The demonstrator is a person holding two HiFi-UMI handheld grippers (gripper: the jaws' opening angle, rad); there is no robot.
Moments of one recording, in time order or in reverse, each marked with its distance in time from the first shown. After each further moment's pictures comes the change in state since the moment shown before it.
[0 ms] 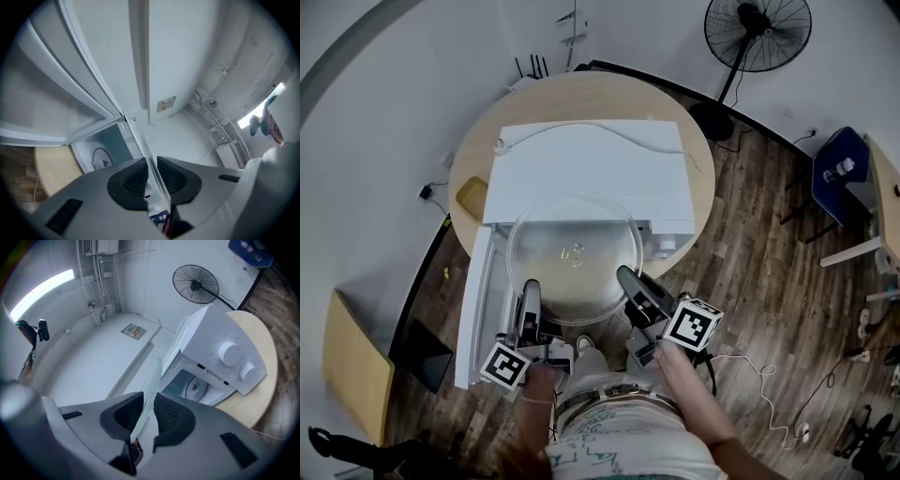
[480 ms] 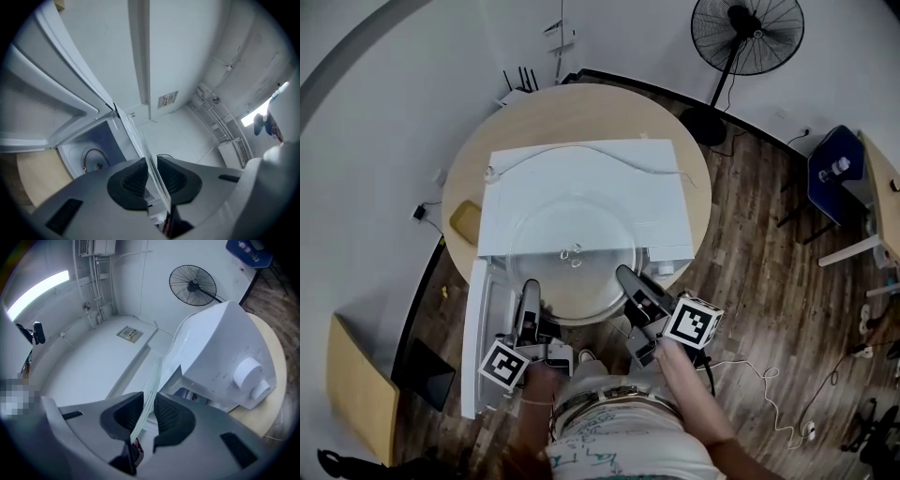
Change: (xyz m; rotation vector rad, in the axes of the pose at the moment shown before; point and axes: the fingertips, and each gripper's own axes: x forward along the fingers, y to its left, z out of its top) left arm 0.062 0.006 0.009 -0.011 0.050 0.012; right arm 0.035 -0.018 0.038 0.028 -0.027 -0.033
